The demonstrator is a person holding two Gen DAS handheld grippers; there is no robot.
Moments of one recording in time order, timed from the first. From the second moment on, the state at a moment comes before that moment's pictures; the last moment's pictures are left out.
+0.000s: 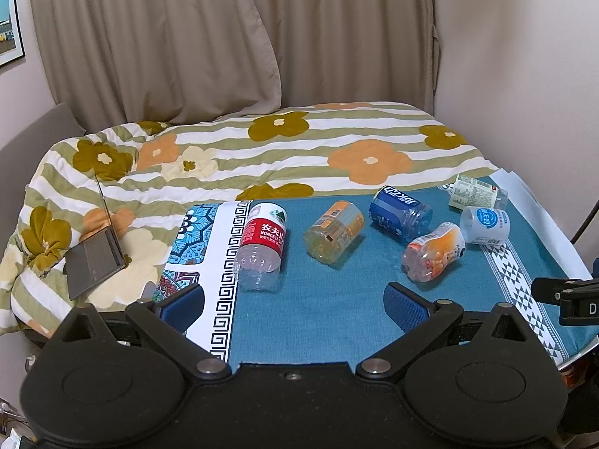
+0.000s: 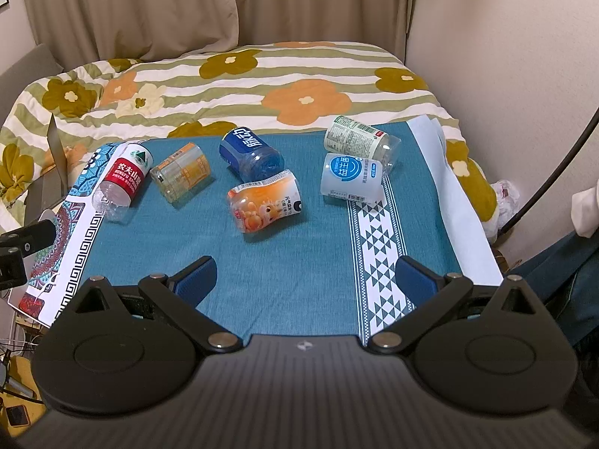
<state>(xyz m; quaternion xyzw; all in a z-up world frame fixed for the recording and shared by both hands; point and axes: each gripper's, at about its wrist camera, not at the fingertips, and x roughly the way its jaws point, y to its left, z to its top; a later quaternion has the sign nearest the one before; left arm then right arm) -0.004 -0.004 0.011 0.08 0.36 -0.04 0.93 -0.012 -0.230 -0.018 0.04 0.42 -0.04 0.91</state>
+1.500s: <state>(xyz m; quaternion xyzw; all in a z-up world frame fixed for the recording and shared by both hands) 0.024 -0.015 0.029 0.07 0.35 0.02 0.93 0.016 -0.268 -0.014 0.04 0.41 0.03 0.91</state>
